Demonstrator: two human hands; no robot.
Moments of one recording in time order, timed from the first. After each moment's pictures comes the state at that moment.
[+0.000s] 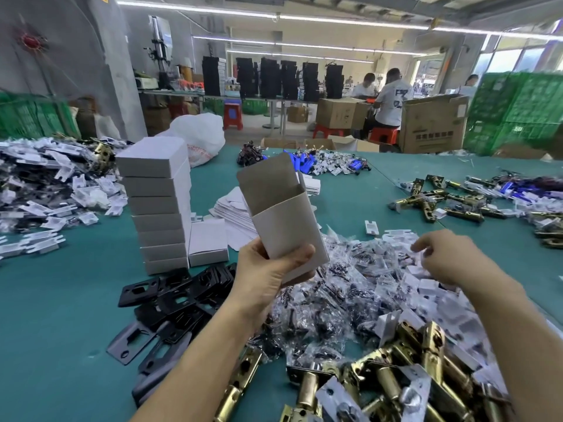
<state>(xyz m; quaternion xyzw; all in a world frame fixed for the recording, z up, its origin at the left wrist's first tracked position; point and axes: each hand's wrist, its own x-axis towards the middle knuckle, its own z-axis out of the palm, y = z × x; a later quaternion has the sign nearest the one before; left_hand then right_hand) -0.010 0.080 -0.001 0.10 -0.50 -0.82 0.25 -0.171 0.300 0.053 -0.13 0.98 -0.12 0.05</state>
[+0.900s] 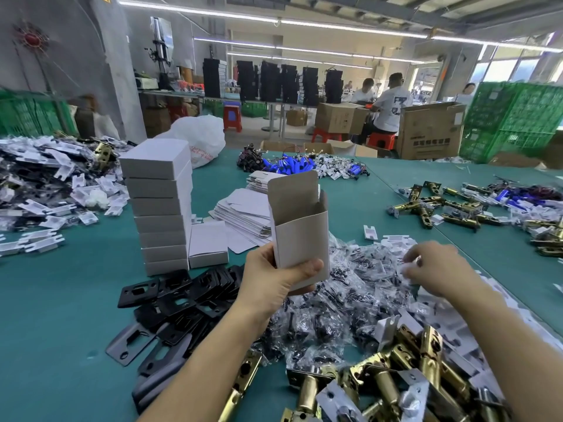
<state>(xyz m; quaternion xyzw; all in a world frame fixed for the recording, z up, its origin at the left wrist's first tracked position) -0.009 0.087 -0.001 0.10 -0.57 -0.78 0.24 -0.189 0.300 0.024 -0.16 0.98 -0.14 0.00</state>
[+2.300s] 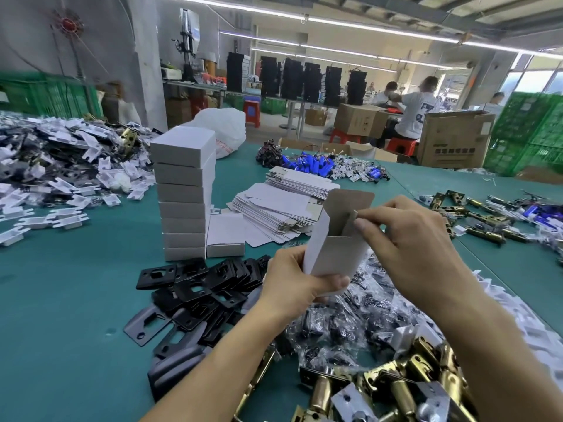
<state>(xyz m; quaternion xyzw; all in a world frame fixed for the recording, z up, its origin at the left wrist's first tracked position) -0.011 0.088 -0.013 0.09 -0.66 -0.72 0.22 -0.075 0.232 0.088 -0.42 0.84 -0.27 -0.21</state>
